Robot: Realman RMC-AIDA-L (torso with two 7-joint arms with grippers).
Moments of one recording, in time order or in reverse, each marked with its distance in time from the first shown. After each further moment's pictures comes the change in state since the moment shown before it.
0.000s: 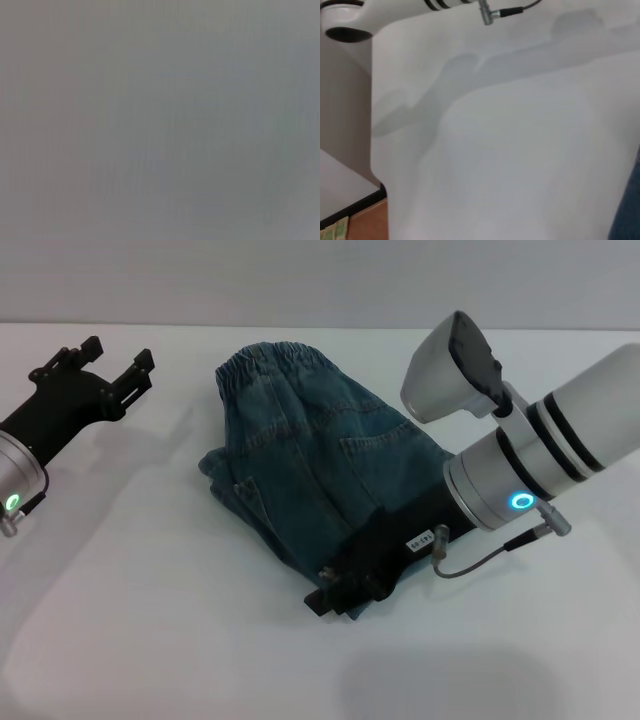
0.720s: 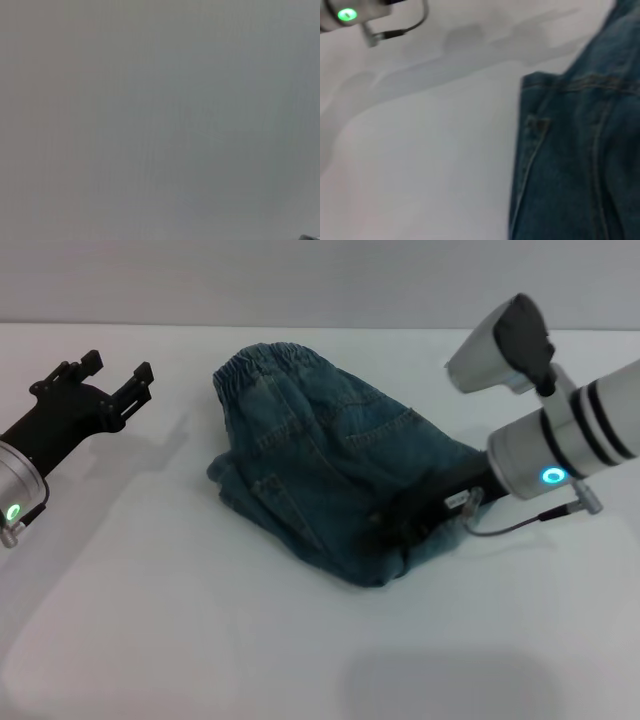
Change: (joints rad) left arm 0.004 0.001 0.000 -0.022 0.001 -0.011 0.000; right arm -0.027 -0.011 0.147 0.044 -0.131 0.135 0.001
